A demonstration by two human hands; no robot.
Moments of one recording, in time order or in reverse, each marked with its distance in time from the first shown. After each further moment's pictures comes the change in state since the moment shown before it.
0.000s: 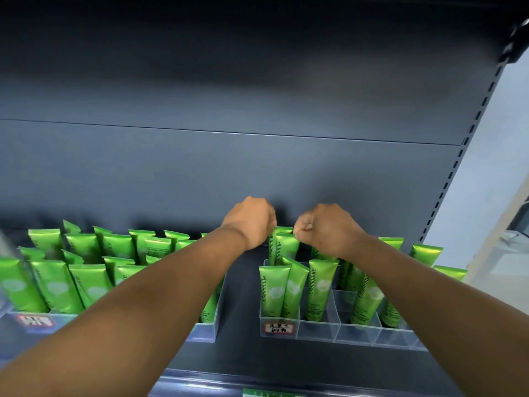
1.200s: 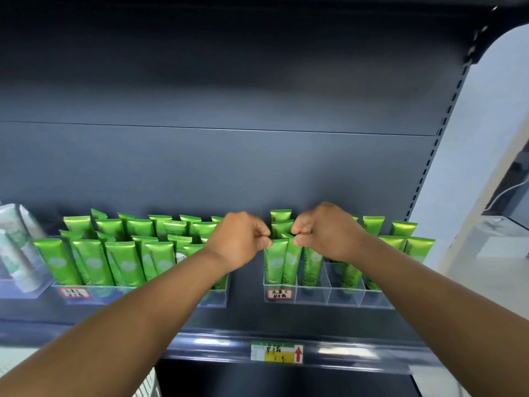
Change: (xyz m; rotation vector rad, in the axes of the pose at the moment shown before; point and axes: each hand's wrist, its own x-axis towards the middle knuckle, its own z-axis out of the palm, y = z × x) left_hand -0.089 -0.008 -0.005 -0.250 0.045 0.047; right_hand -0.068 -0.026 -0.012 0.096 0.018 -0.027
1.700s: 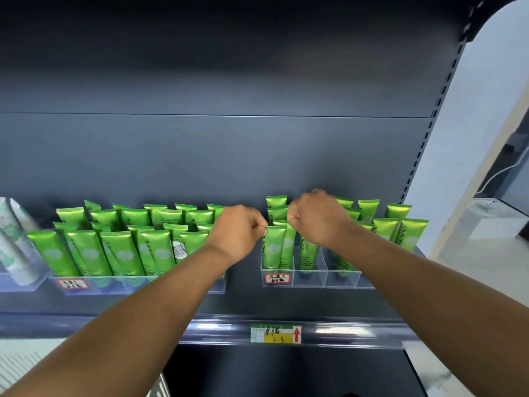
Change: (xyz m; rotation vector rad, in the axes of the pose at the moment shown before) left_hand -0.008 0.002 0.013 0.009 0.075 -0.016; right_hand 0.003 -0.012 0.012 -0.249 0.046 0.025
